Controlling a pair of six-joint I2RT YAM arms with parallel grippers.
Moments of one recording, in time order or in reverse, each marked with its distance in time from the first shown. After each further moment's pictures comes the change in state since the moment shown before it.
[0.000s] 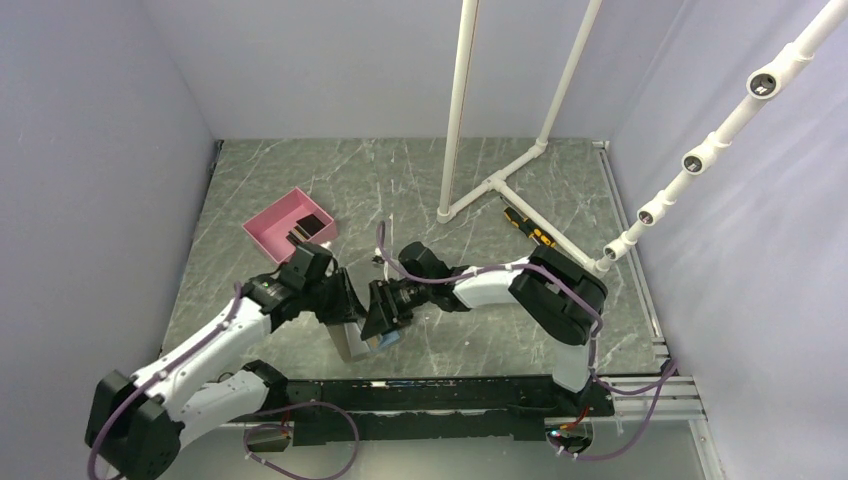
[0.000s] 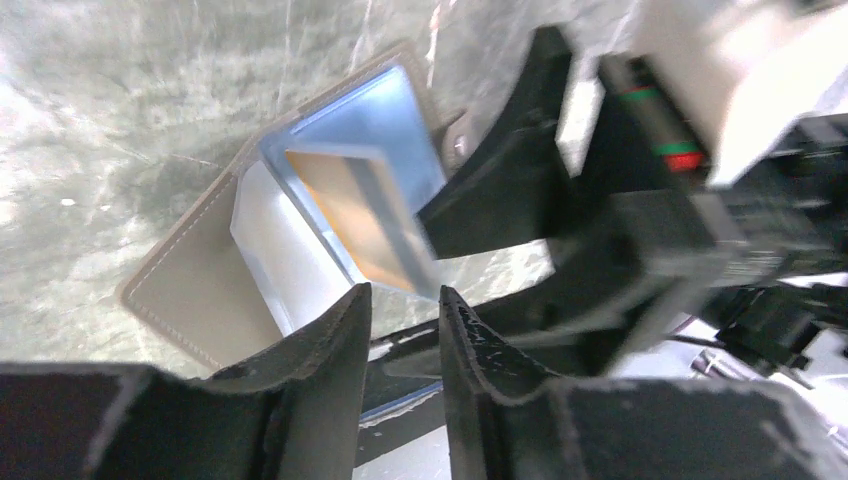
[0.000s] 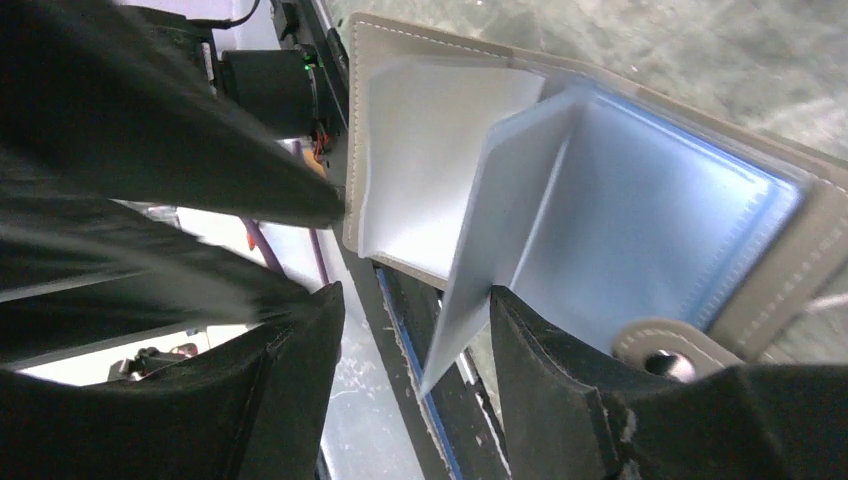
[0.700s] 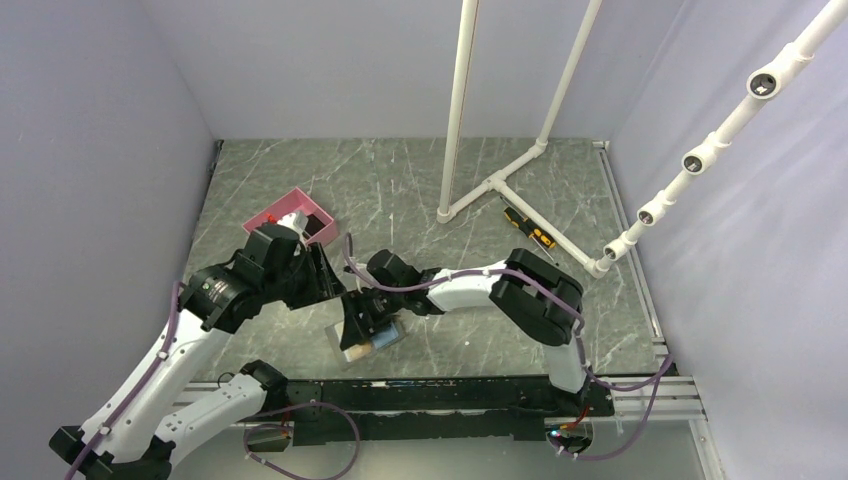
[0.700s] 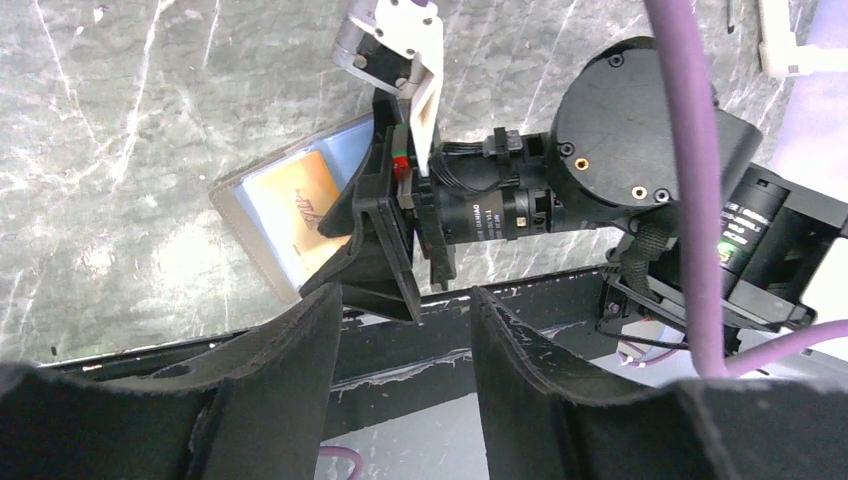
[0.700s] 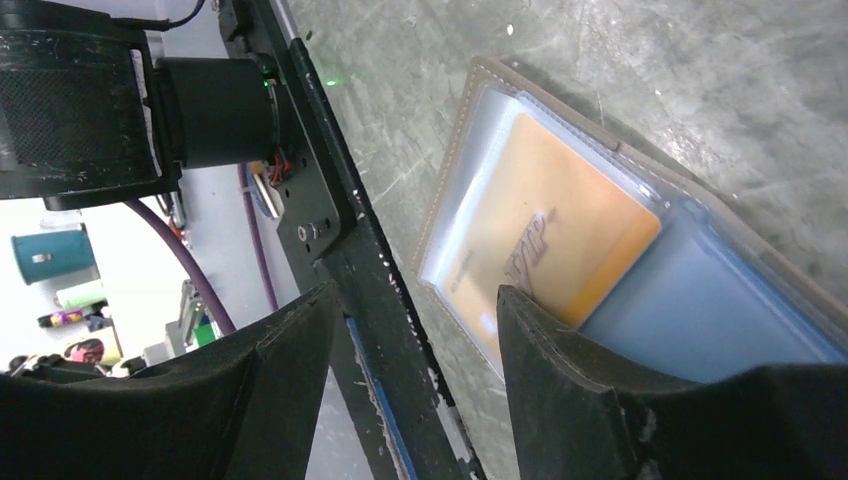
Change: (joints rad) left arm 0.001 -0.167 0.439 -0.455 -0.209 0.071; right arm 0.124 0.117 0.216 -0.155 0.121 -0.114
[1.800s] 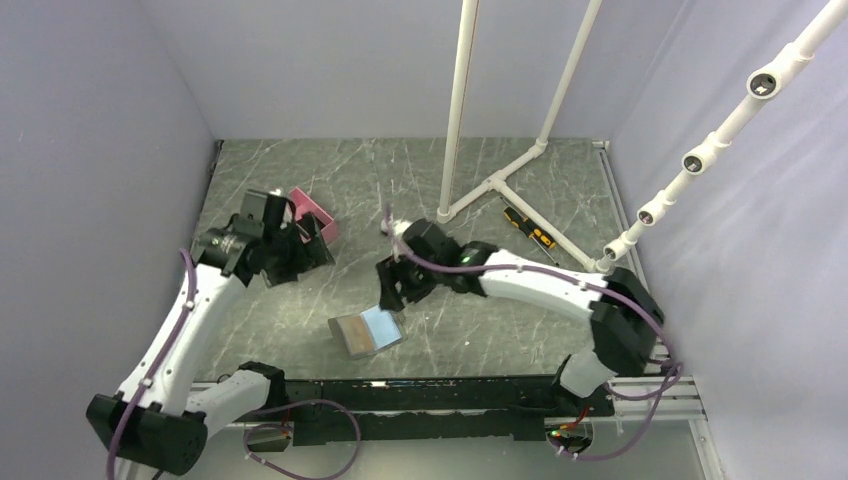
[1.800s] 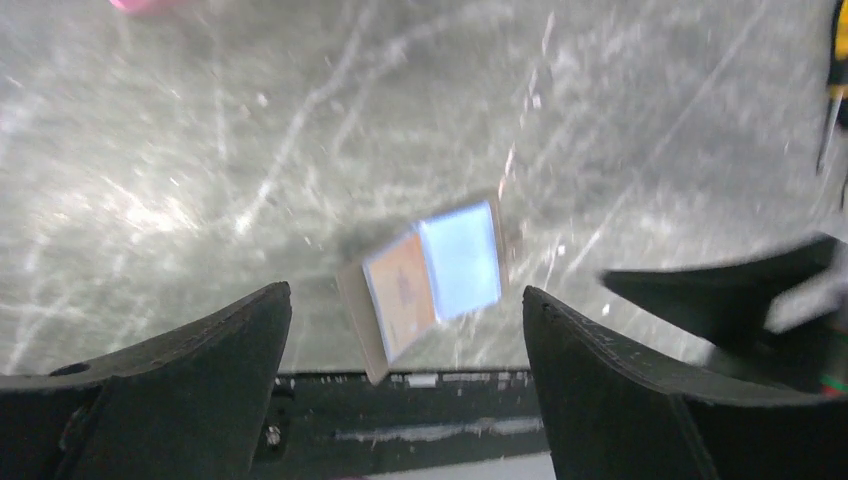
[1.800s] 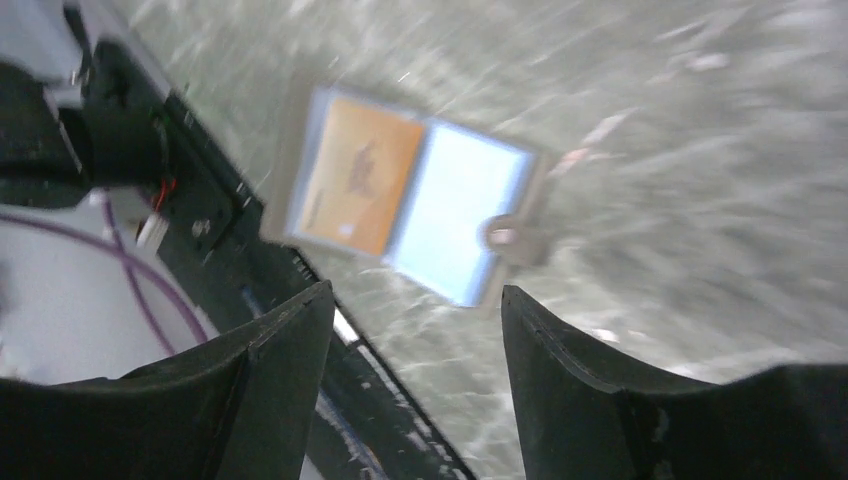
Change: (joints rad) left arm 0.248 0.189 0.054 0.001 0.009 0.132; right arm -0.057 -0.383 0.008 -0.495 0.382 -0.258
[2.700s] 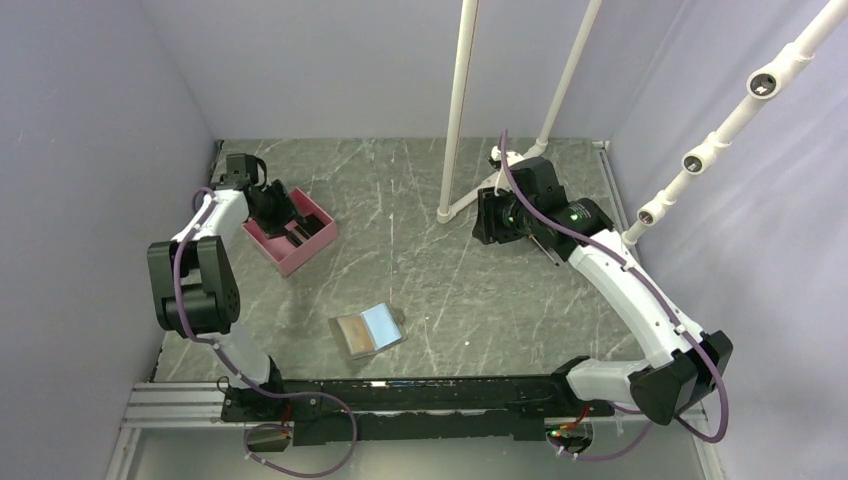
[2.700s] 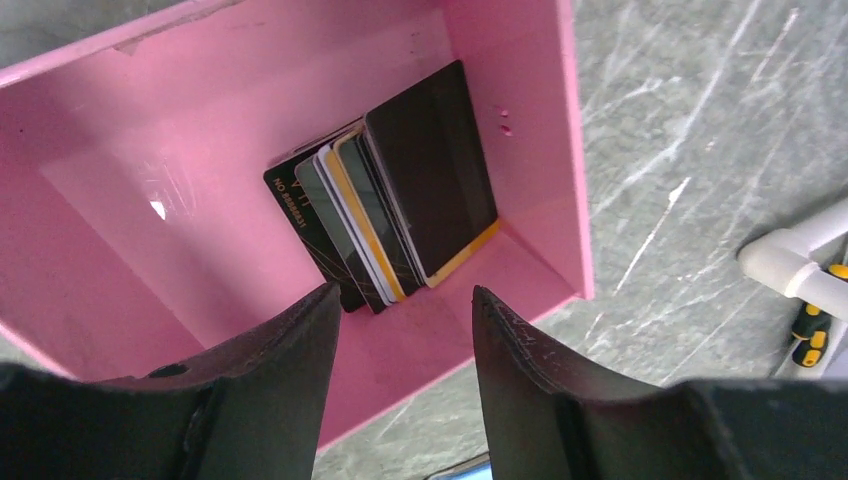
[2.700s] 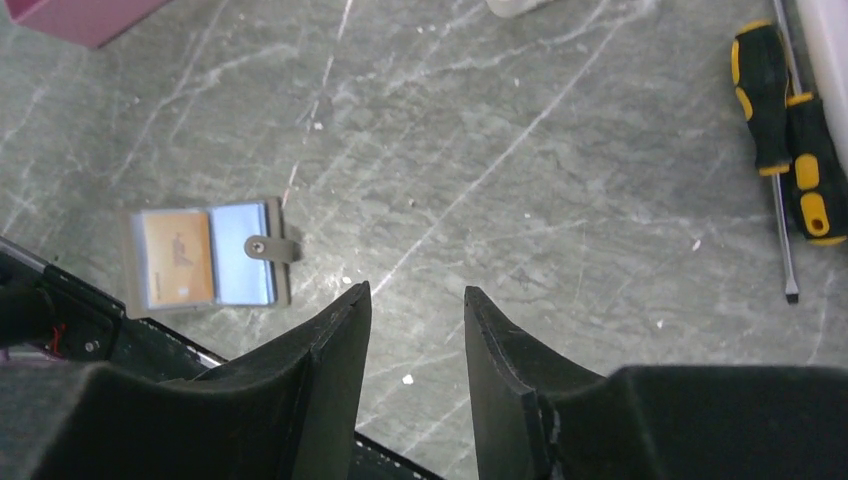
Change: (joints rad) left arm 0.436 0.688 0.156 0.468 0.197 0.152; right arm -0.481 -0.354 0.190 -0.454 0.174 -0.172
